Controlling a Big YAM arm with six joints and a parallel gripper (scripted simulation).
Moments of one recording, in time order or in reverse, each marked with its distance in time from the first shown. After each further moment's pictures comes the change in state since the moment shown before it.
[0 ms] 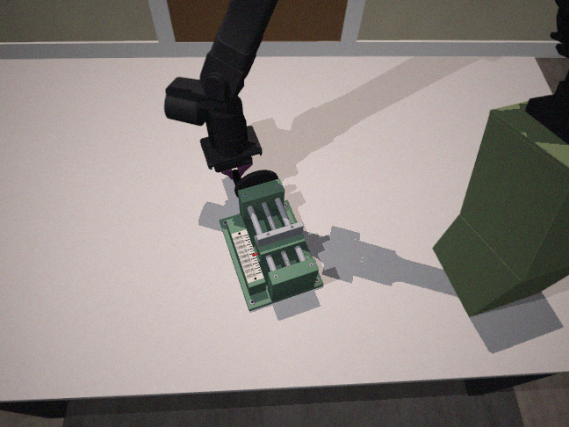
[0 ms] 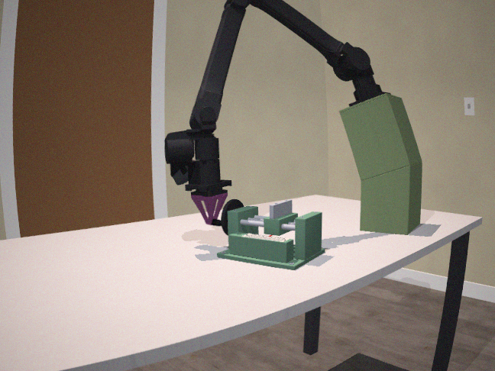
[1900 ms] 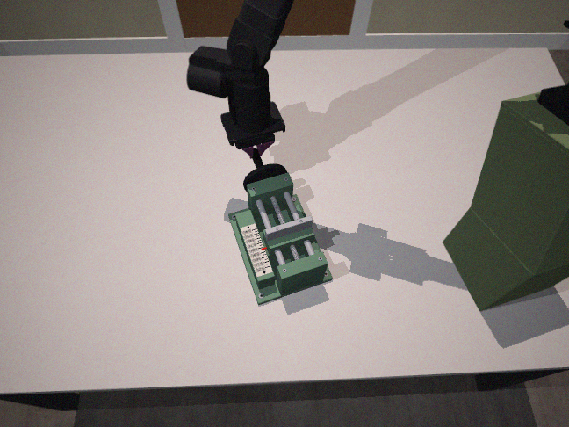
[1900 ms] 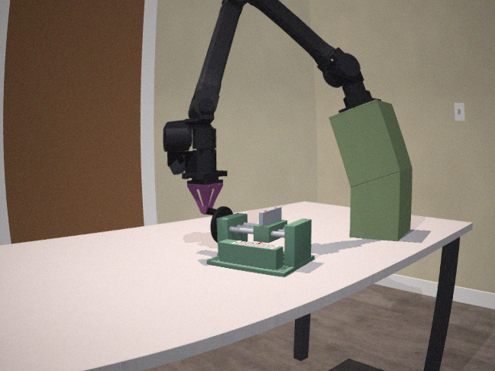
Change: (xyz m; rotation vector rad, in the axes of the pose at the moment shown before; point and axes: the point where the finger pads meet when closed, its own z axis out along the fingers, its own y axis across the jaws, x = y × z) arm 0.000 -0.026 -0.039 -0.031 -0.009 -0.003
